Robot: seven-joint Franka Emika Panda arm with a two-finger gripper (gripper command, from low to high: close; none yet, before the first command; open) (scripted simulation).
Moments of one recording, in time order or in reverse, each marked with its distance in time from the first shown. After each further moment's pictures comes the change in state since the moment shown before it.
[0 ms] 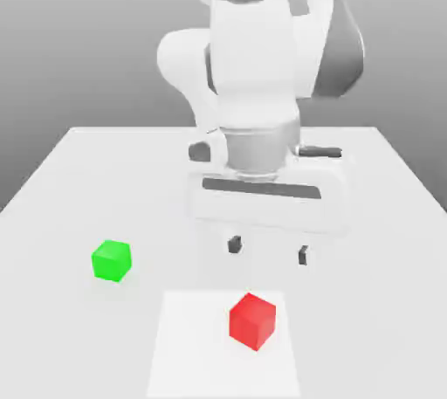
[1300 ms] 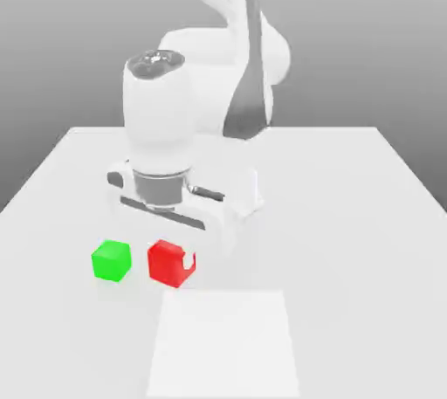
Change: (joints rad) arm -0.202 -0.112 -0.244 -0.177 -0.153 -0.019 -0.409
